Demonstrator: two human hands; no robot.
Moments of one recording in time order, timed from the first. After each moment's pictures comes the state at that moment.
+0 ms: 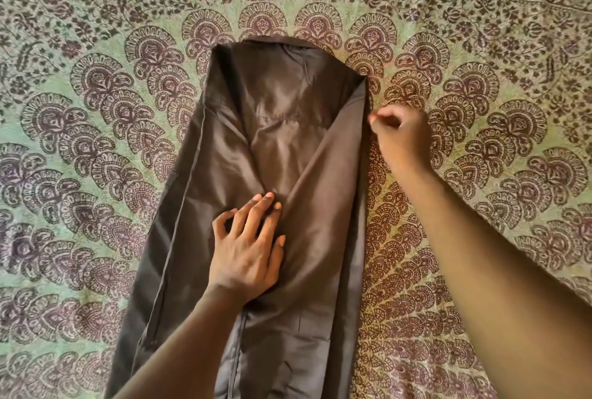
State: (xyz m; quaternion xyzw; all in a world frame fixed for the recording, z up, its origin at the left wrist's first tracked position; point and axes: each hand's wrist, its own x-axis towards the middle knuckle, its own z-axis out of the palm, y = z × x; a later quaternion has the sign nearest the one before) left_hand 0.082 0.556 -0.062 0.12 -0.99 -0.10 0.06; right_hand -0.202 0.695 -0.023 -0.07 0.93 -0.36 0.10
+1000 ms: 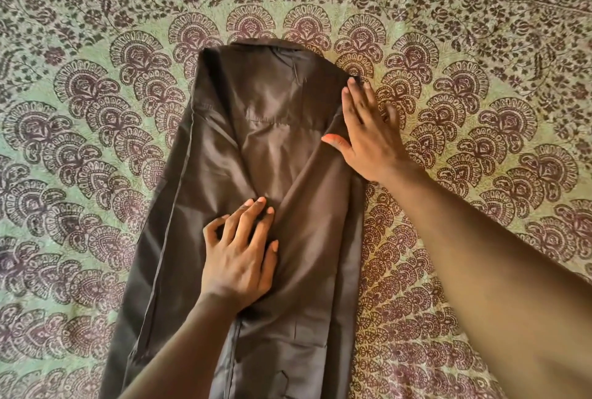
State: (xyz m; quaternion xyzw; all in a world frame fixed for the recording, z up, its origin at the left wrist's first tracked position) left_hand 0.082 0.555 -0.064 0.12 -0.99 -0.10 0.05; right_hand -0.211 0.686 -0.051 -0.37 0.92 0.02 0.10
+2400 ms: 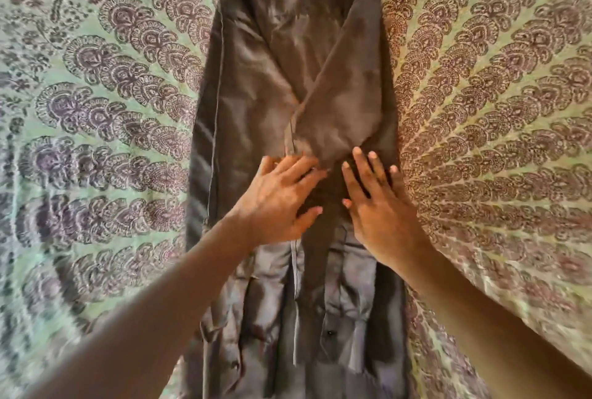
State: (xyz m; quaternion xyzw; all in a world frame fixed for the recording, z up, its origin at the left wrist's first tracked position) left_hand 0.185 0.558 -0.027 -0.14 -0.98 -0.14 0.00; right_hand 0.140 0.783 -0.046 -0.34 0.94 0.01 0.07
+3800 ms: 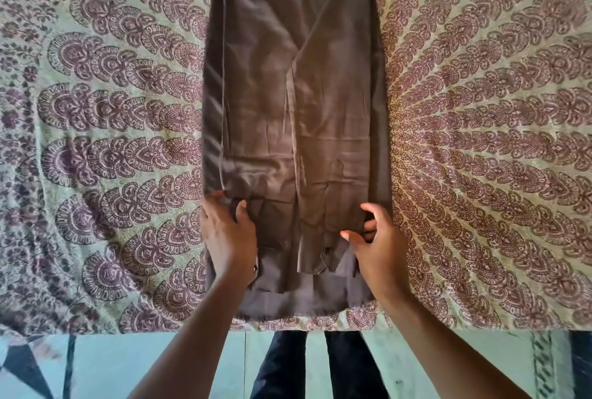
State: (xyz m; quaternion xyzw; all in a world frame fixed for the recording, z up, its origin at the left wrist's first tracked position) left_hand 0.370 0.589 0.000 0.49 -0.78 -0.39 0.01; right_hand 0.327 0.811 0.005 0.07 0.90 -0.39 0.18
